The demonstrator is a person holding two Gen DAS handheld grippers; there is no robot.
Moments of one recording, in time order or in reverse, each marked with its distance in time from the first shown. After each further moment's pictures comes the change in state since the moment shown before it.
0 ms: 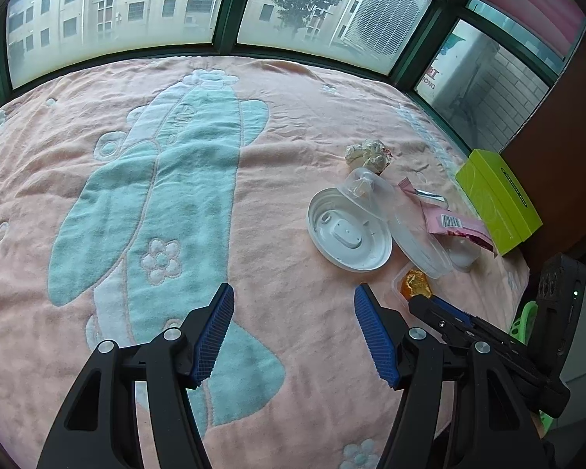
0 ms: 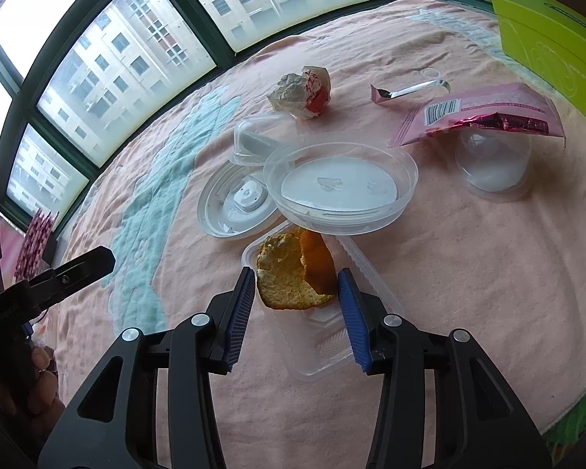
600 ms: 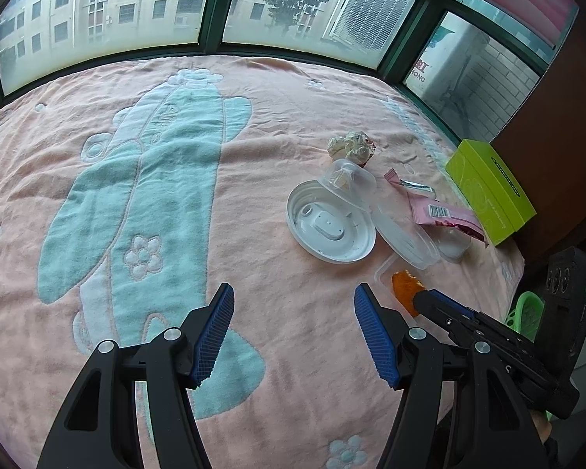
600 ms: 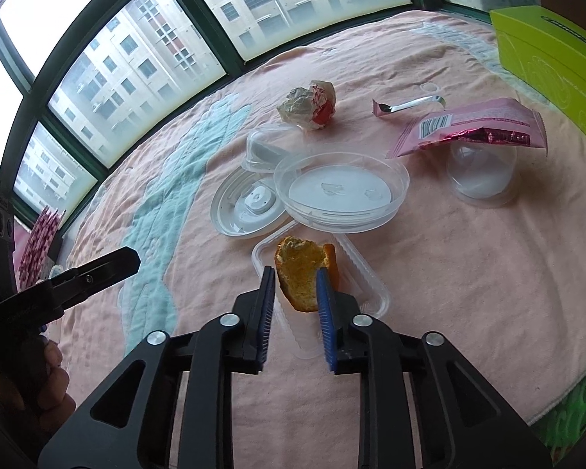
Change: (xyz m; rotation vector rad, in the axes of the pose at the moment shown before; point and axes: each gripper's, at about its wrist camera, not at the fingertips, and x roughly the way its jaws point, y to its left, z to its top) left arm 0.002 -0.012 -0.005 0.031 0.011 -0.018; right arm -0.017 -0.002 -0.002 -0.002 -0.020 0.011
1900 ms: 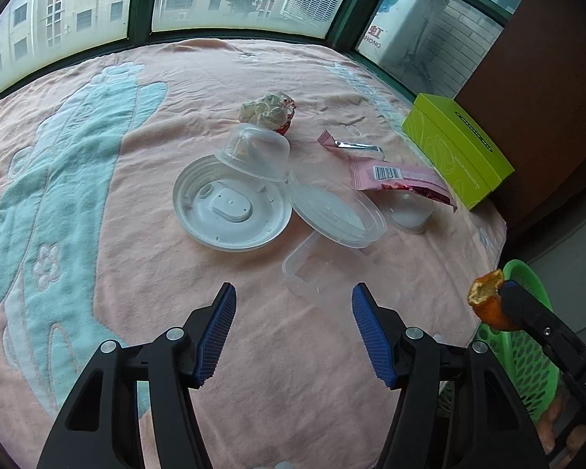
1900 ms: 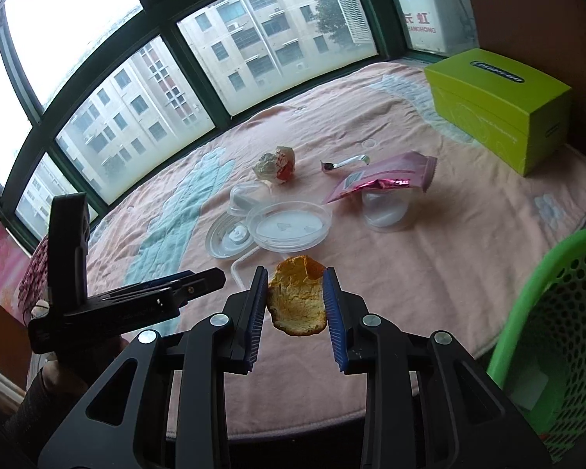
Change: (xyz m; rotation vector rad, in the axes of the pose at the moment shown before) left arm 0.048 -0.073 -0.009 0.129 0.068 -0.078; right arm -0.110 -0.032 -0.017 0.018 -0.183 -0.055
